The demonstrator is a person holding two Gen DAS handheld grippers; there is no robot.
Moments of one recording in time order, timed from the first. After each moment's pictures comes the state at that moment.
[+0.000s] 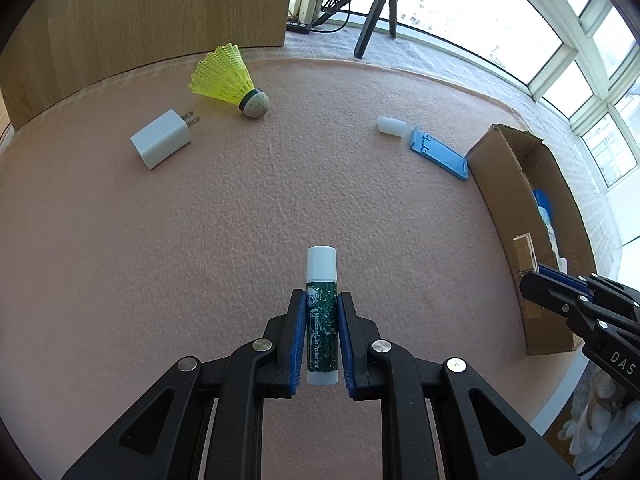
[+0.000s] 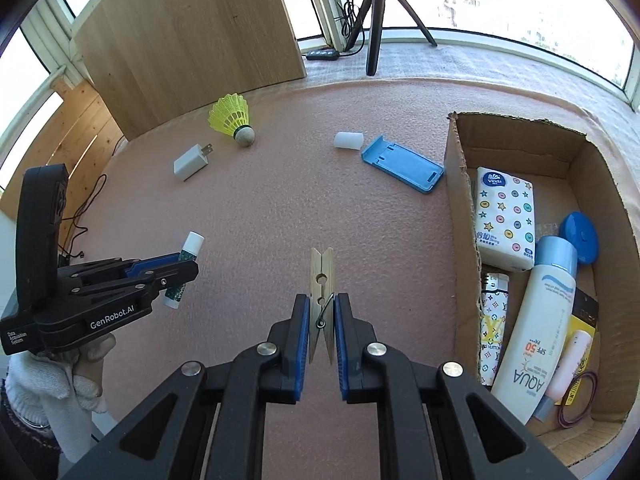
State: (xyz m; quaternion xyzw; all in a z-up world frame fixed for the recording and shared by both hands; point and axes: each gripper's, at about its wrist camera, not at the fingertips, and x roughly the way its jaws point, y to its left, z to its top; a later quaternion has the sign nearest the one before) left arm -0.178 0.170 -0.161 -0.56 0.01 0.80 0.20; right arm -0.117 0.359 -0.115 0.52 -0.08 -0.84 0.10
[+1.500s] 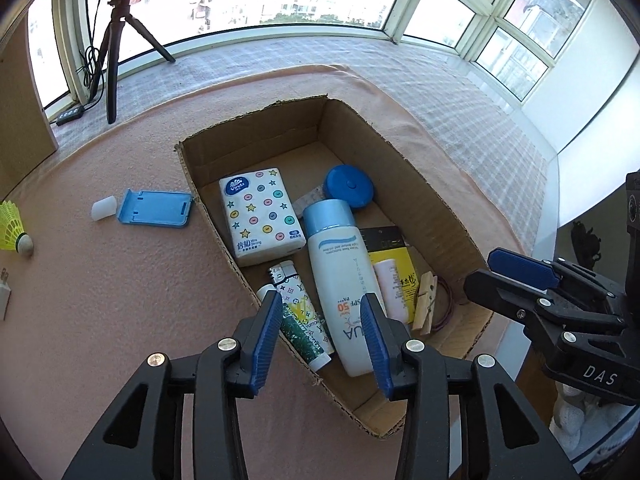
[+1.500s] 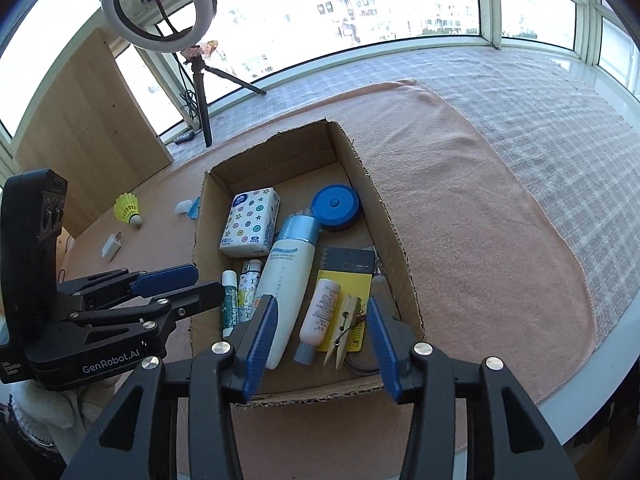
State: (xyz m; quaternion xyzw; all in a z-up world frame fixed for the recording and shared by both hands) left arm -0.127 0.405 -0.116 -0.52 0.10 0.76 0.38; right arm -0.038 0.535 -0.087 0.47 -0.18 -0.86 -0.05
